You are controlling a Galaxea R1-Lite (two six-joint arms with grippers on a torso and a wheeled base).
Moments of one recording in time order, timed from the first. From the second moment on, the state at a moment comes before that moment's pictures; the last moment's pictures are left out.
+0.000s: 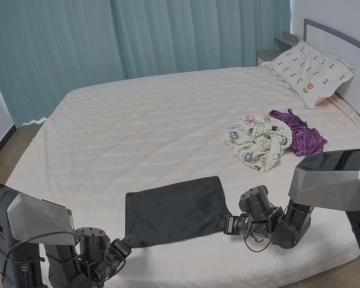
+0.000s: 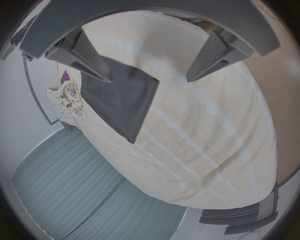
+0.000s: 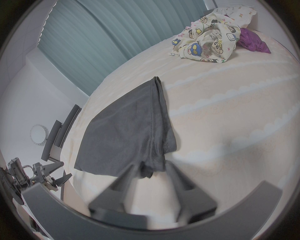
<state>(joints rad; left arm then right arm) -0.32 2.35 -0.30 -1.40 0.14 -0.90 0.56 2.49 -0.91 -0.92 -0.04 0.65</state>
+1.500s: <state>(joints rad) -0.27 2.35 -0.33 -1.46 0.15 -0.90 0.48 2.24 -0.67 -0.94 -0.03 0.84</state>
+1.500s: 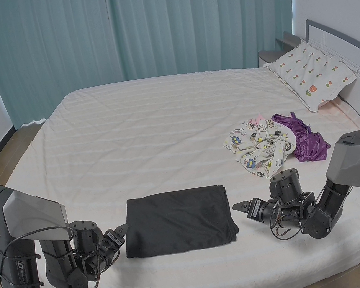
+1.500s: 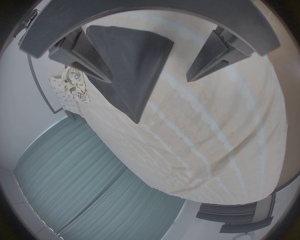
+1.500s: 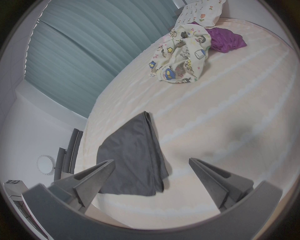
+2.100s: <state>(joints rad) -0.29 2.40 -0.40 -1.45 0.05 -0.71 0.48 2.30 -0.61 -1.08 -0.02 0.84</state>
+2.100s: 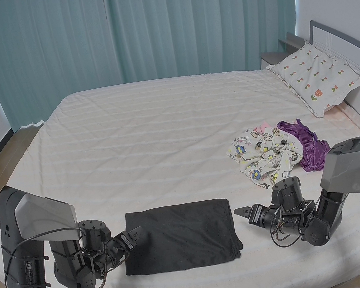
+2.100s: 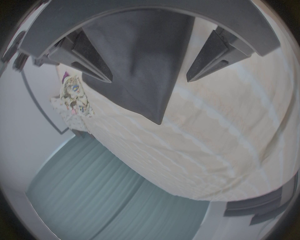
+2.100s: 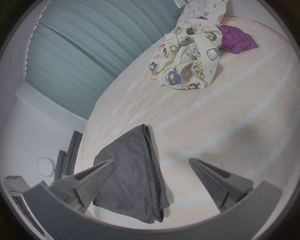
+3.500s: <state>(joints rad) -0.29 2.48 -0.48 -1.43 -0.02 -0.62 0.48 2.31 -0.59 -1.13 -0.02 0.84</state>
